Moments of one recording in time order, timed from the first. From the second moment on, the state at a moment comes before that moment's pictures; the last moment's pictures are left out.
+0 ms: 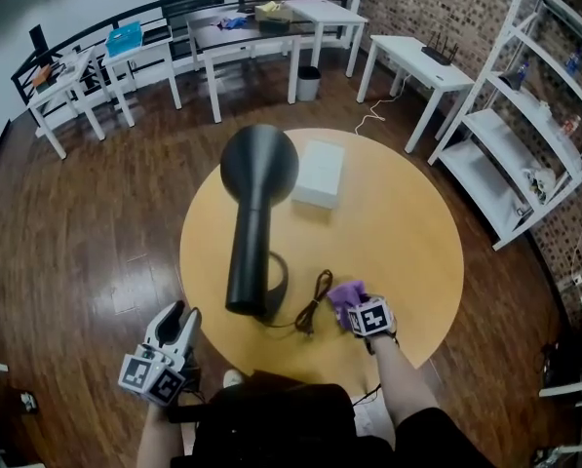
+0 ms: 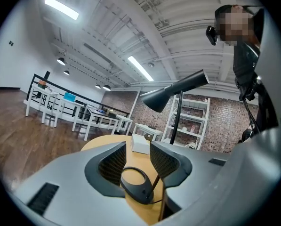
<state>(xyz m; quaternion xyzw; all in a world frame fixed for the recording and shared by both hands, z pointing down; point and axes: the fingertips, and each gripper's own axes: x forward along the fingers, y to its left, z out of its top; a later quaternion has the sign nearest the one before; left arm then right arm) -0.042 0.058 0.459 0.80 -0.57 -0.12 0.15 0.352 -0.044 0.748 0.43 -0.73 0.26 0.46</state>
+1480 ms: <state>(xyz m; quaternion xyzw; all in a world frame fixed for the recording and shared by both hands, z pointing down) 0.045 0.015 0.410 0.91 -0.38 -0.09 0.10 0.134 0.012 0.226 0.08 -0.99 -0.06 0.01</state>
